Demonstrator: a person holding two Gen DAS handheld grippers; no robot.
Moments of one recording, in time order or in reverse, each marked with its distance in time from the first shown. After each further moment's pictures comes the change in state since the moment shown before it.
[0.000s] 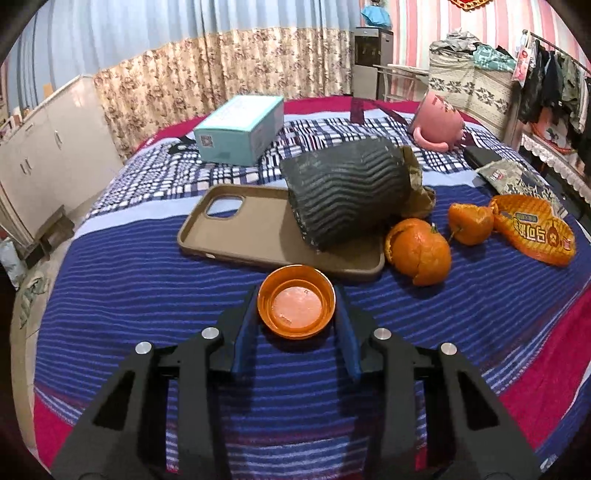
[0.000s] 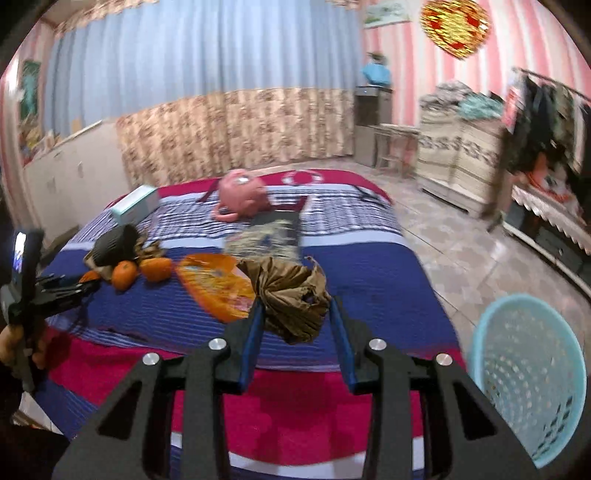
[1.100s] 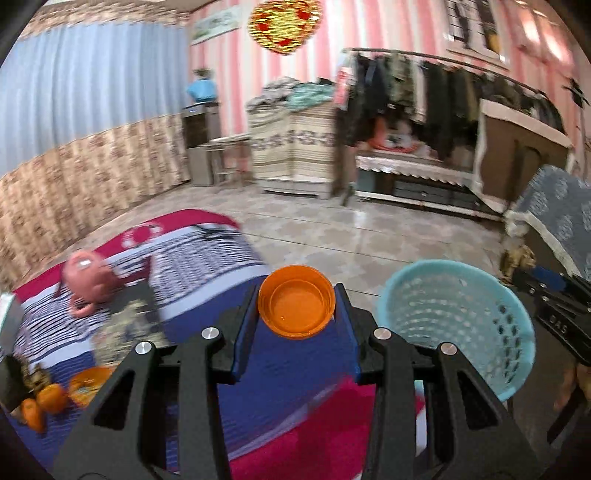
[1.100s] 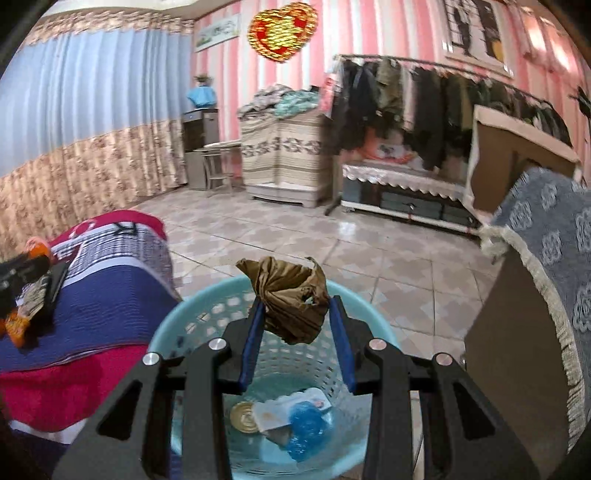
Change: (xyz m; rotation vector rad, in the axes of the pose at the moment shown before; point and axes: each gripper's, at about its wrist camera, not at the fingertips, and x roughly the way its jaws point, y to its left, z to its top) left arm -0.096 -0.382 0.043 0.364 -0.298 -0.502; right arm -0.074 -0.220 -0.045 0.307 -0.104 -0.568
